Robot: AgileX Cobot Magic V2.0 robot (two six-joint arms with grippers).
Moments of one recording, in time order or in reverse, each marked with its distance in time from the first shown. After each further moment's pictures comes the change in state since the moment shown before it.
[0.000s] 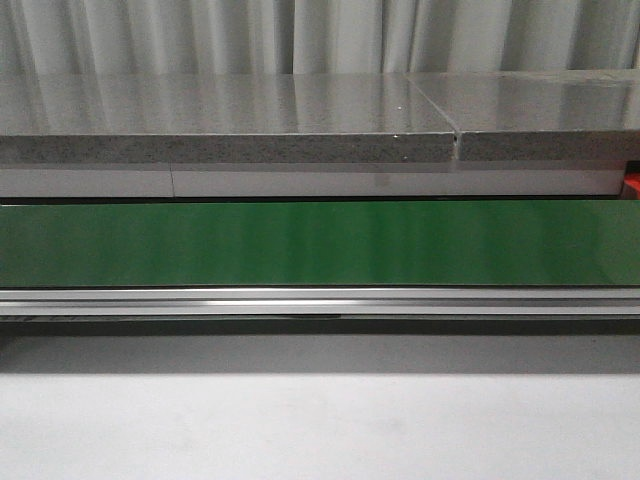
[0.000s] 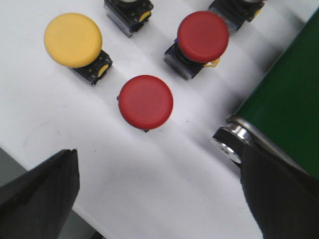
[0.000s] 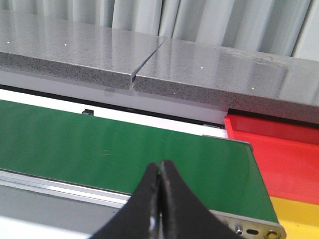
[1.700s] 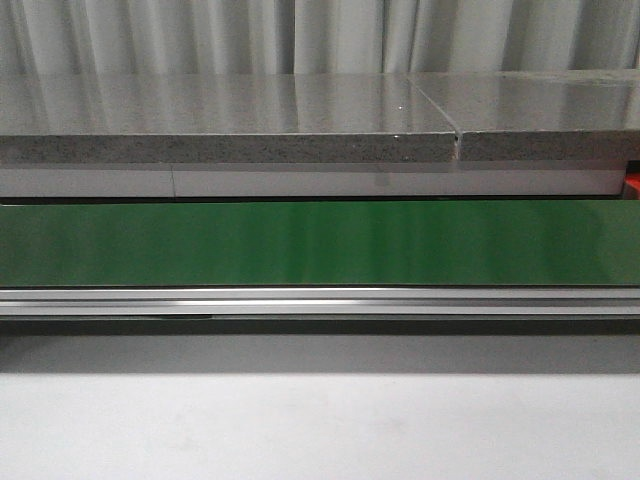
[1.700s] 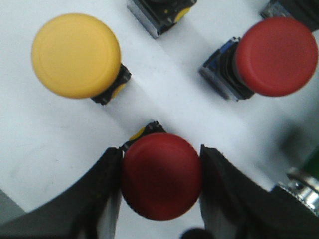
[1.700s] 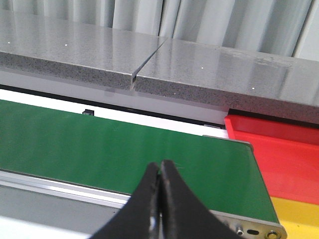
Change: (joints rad) left arm 0.031 0.235 -0.015 0.002 -0.142 0.000; right arm 0.000 0.000 0.000 0.000 0.000 0.000
